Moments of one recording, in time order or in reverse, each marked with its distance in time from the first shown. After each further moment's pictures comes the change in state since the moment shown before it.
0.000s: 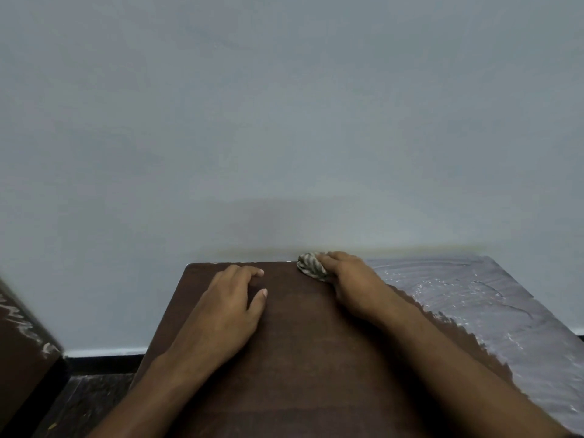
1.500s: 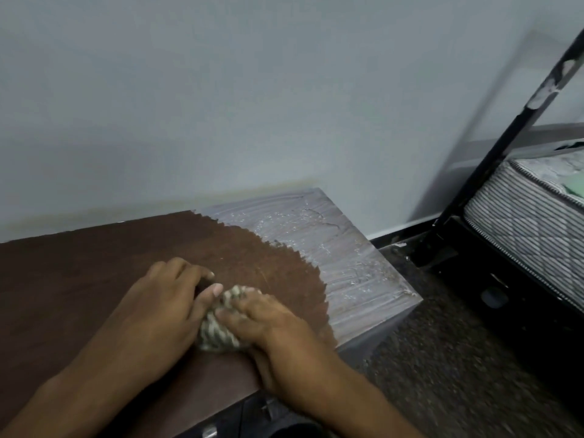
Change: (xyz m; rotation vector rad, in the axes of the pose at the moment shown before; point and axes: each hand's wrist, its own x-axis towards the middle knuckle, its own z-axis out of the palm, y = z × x) left_hand -0.038 0.106 0.050 0.051 -0.330 0.305; right_hand -0.222 -0.029 -0.042 0.157 -0.019 0.012
